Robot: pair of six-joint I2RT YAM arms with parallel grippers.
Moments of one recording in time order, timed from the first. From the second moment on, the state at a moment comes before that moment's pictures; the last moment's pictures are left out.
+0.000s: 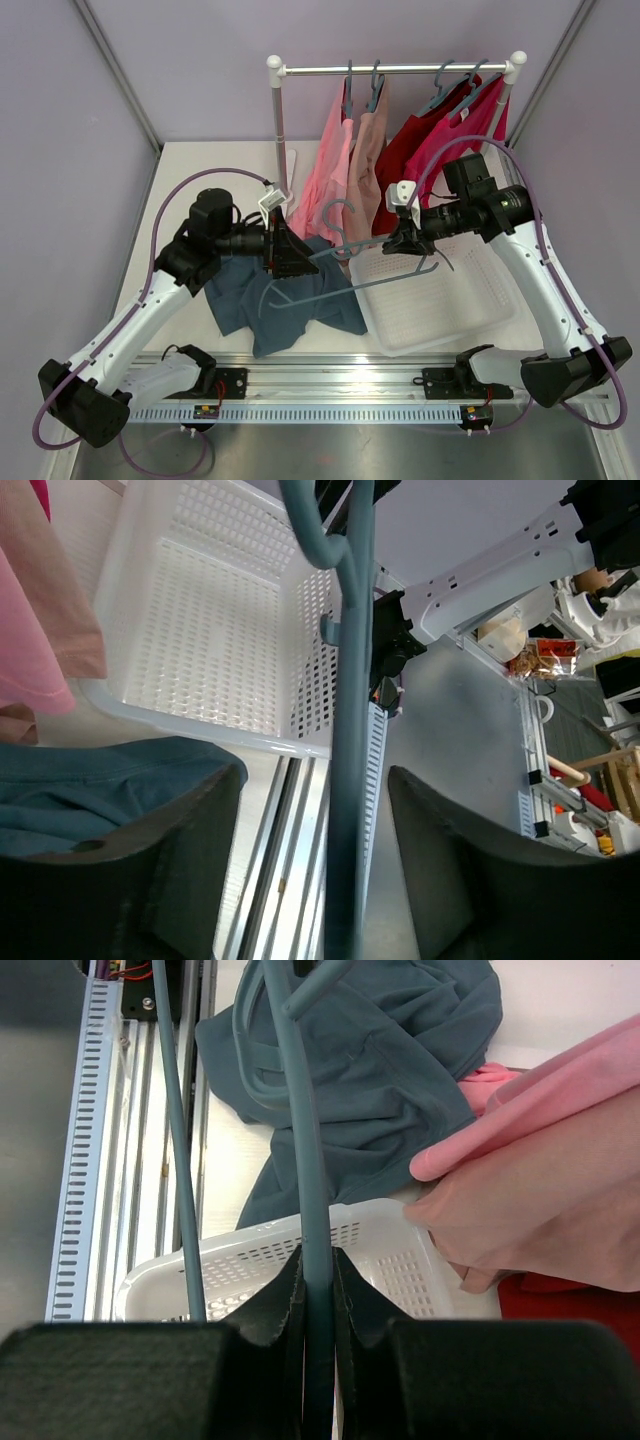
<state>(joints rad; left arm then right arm) -0.51 1.02 0.98 -0.27 0.95 -0.33 0.35 1.27 1.49 -1.20 -0.95 -0.97</state>
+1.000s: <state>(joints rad) -0.51 0.86 1.00 -0.49 0.81 -0.15 0.37 1.19 1.38 -1.01 -0.91 -0.81</state>
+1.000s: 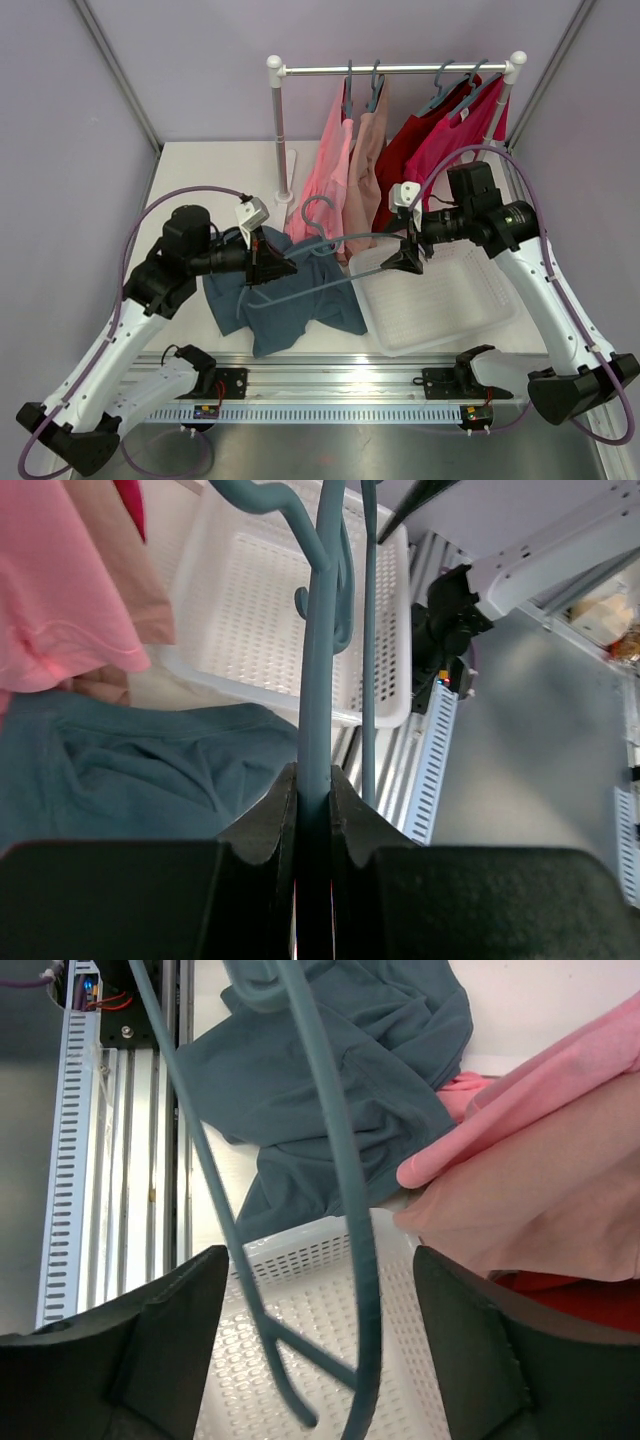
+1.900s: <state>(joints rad) -0.51 0.58 1.24 -0.76 0.06 -0.03 0.00 1.01 1.09 -0.61 -0.93 -0.35</state>
